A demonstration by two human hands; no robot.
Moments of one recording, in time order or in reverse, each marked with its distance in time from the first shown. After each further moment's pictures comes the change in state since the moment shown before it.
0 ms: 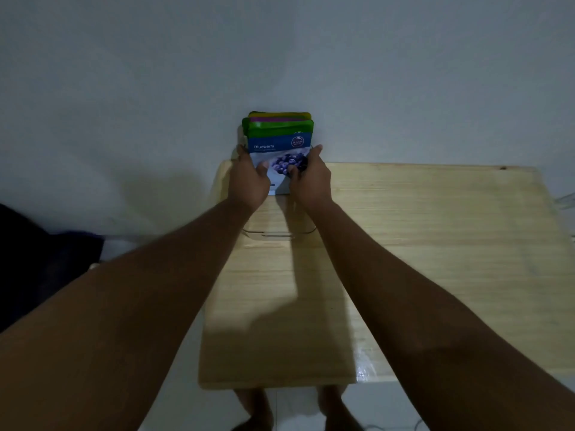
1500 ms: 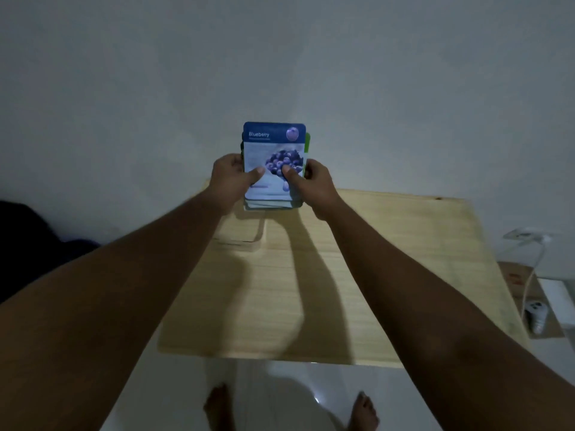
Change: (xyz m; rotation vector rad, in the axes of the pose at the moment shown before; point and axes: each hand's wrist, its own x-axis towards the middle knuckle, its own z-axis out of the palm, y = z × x) left_hand -0.091 0.126 -0.045 -0.444 -0.071 -0.125; right_hand -0.045 -0.003 -0.154 0.447 -0.195 -0.111
